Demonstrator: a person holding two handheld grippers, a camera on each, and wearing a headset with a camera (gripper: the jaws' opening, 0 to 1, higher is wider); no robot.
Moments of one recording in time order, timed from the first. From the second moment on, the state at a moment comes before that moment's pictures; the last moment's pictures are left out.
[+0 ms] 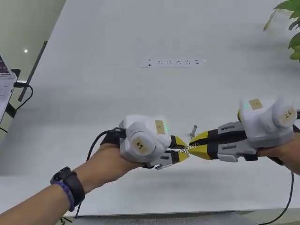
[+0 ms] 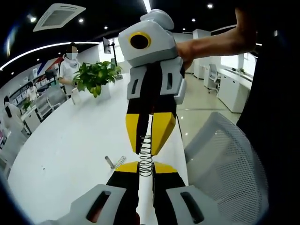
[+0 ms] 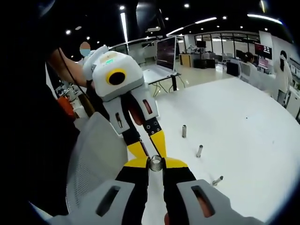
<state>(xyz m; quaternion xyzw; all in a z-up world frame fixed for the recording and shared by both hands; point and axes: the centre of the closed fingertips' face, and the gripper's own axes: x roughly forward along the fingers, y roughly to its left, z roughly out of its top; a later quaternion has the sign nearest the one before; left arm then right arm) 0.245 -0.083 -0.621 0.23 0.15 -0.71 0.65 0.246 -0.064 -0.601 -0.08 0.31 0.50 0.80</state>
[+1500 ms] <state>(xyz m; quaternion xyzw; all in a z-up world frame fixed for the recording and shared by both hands) 0.246 -0.116 -0.573 0.16 0.11 -0.73 0.66 0.238 -0.086 -0.562 -0.31 0.34 0.59 0.67</state>
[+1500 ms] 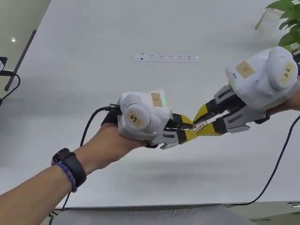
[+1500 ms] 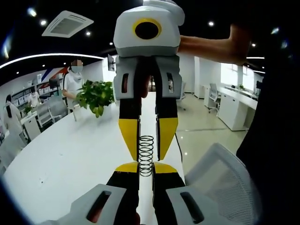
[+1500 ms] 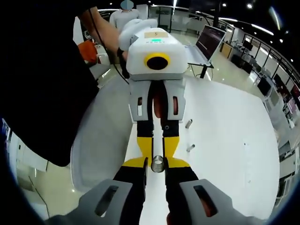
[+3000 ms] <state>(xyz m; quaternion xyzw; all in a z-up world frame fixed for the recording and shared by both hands) 0.253 -0.084 -0.602 0.15 0.15 -0.70 0.68 0.251 -0.087 -0.589 -0.34 0.34 0.59 0.65</state>
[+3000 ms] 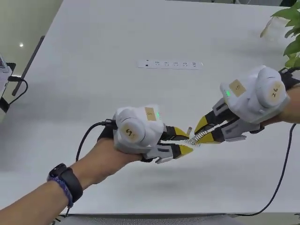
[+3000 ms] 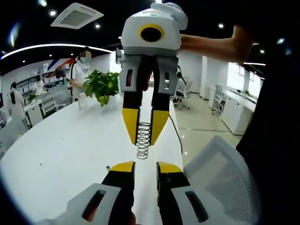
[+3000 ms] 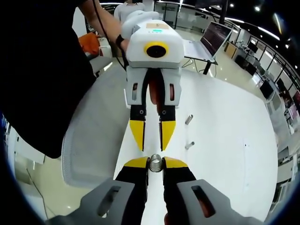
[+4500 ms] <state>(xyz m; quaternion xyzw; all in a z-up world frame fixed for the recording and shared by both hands) 0.300 0.097 -0.658 0.11 0.26 -0.51 0.81 0.321 -0.084 -0.646 -0.34 0.38 0.52 0.68</state>
